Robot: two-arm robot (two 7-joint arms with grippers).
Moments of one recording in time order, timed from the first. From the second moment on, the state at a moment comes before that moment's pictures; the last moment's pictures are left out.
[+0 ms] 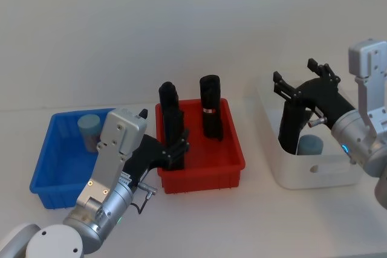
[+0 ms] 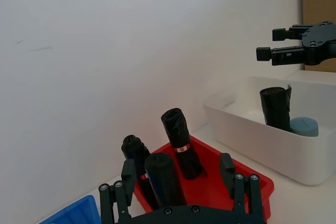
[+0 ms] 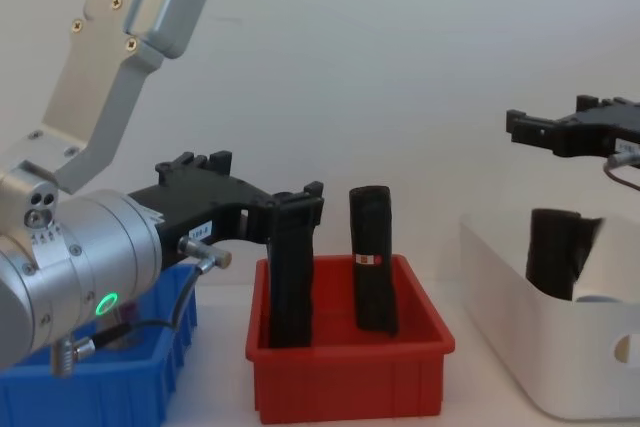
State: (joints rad) left arm -0.24 0.38 0.45 -1.63 -0.20 0.01 -0.01; right arm 0.42 0.21 -0.20 -1.33 0.17 -0.03 0.22
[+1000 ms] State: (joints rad) left arm -0.24 0.38 0.45 -1.63 -0.20 0.01 -0.01; right arm 0.42 0.21 -0.20 -1.32 0.18 -0.04 0.23
